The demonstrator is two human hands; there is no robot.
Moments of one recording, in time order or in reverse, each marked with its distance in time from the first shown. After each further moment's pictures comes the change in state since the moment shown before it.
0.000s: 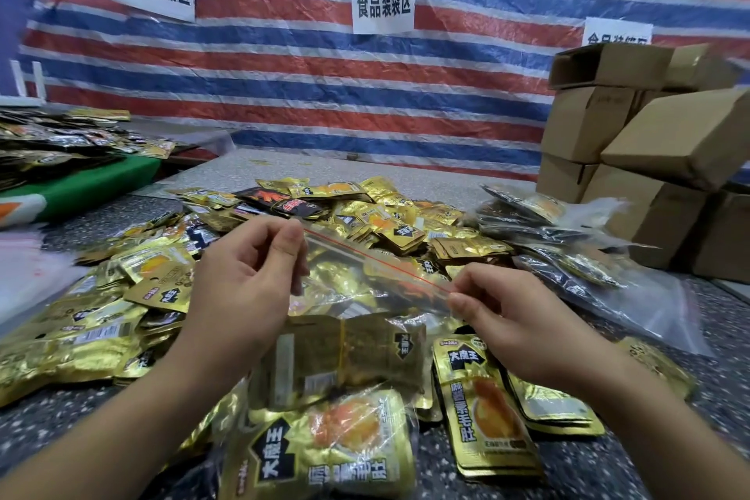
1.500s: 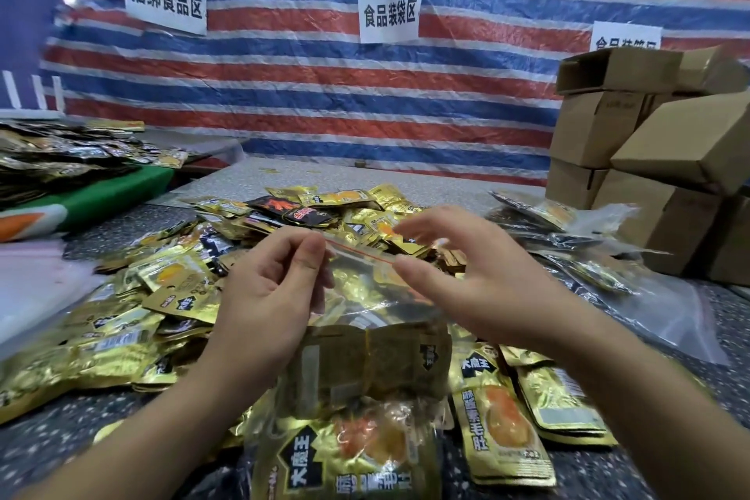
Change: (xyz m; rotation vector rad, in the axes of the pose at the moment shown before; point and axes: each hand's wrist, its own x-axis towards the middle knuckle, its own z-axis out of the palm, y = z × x) left_hand -0.005 0.008 0.008 -0.114 -0.067 0.002; right_hand 0.032 -0.063 -0.008 -0.064 0.007 -0.074
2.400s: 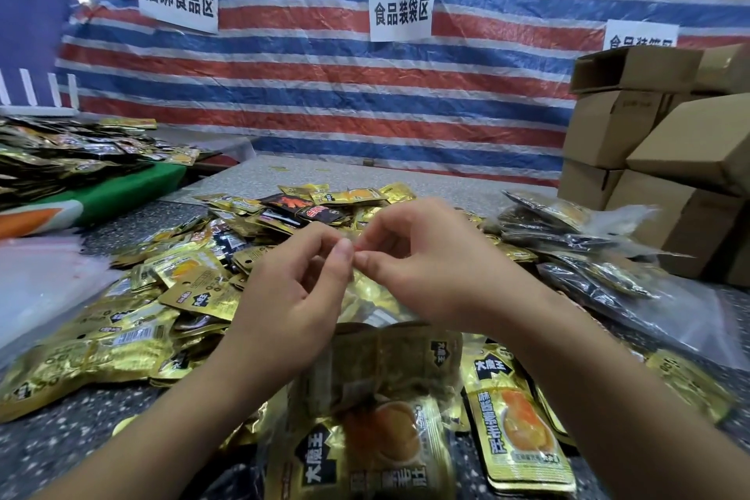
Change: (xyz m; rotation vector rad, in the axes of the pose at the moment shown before) left_hand -0.001 0.010 -0.008 0.271 -0.091 0.177; right_hand 0.032 -0.040 0.024 0.176 -0.053 0.021
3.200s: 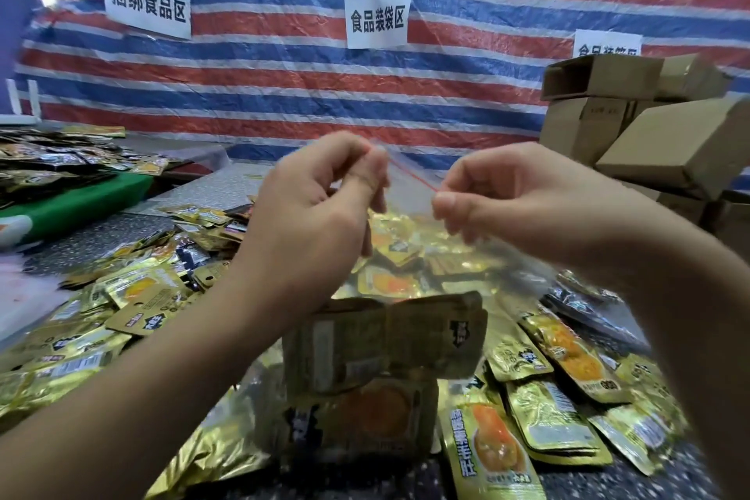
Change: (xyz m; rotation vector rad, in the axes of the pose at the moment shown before) left_hand 0.062 0.053 0.026 -0.142 -0.027 0.004; right_hand -0.023 0.009 -0.095 0.062 -0.029 0.032
